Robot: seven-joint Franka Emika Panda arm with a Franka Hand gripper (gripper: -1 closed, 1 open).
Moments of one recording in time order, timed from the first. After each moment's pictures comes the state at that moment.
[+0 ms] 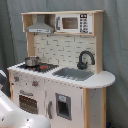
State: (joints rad) arm -1.47 -0.98 2.23 -0.70 -0.39 1.42 -0.43
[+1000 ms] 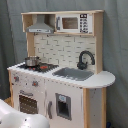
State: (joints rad) arm -1.39 -1.11 2.24 -0.74 -0.62 1.44 -0.53
